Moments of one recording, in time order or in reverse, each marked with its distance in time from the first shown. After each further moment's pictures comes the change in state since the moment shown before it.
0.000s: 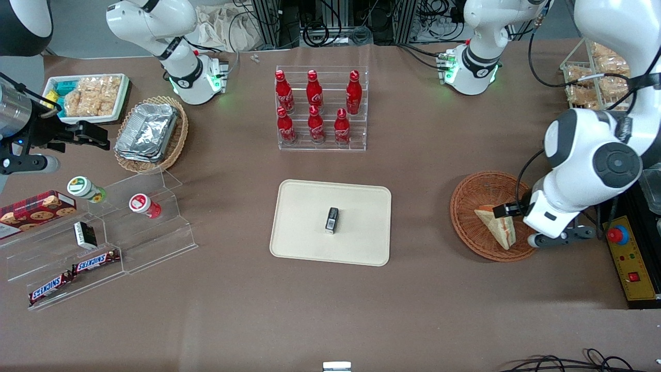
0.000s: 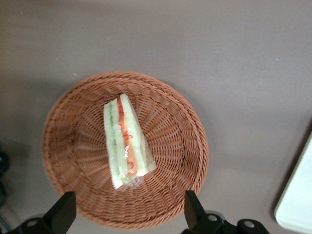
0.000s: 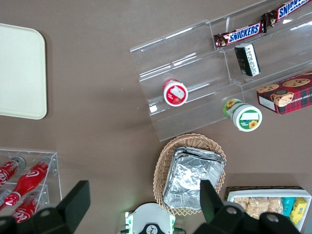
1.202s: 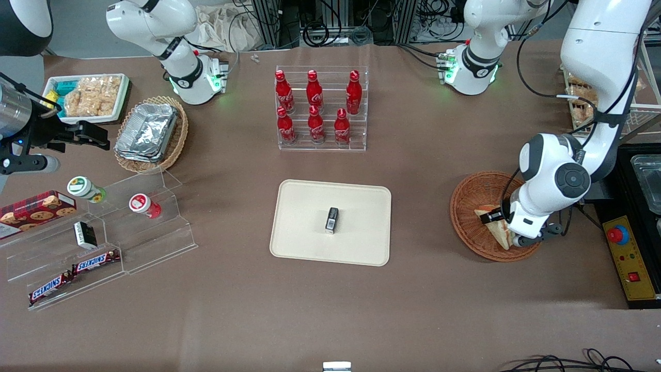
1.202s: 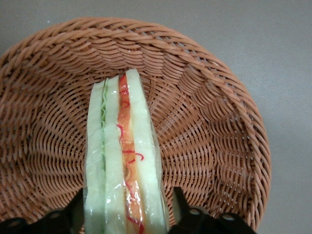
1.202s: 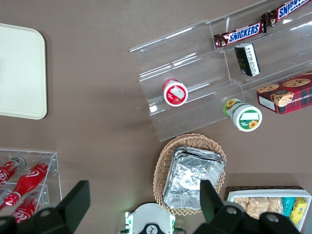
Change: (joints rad) arm 0.016 0.112 0.053 -0.211 0.014 0.316 -0.123
